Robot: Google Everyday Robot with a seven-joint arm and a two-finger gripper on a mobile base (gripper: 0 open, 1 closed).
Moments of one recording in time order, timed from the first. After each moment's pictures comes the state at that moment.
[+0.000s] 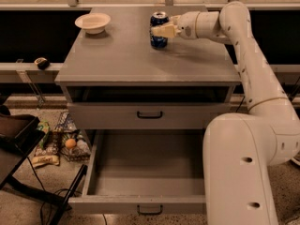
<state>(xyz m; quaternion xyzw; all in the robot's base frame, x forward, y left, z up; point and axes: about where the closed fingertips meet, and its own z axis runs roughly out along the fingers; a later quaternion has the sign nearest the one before) 0.864 -0.059 0.902 -0.41 0.66 0.29 0.56</state>
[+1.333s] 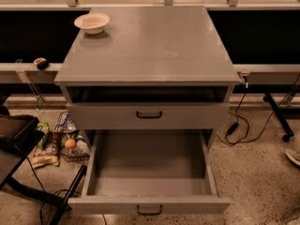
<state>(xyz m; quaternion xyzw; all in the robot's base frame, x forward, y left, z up) 0.670 -0.124 1.171 -0.37 0.57 0.13 0.73</state>
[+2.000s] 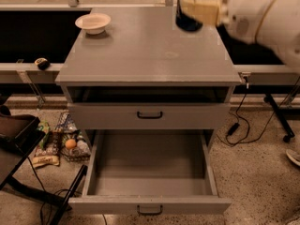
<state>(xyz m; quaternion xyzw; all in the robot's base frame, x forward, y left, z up) 0.595 -0.113 1.087 -0.33 0.61 0.17 0.70</state>
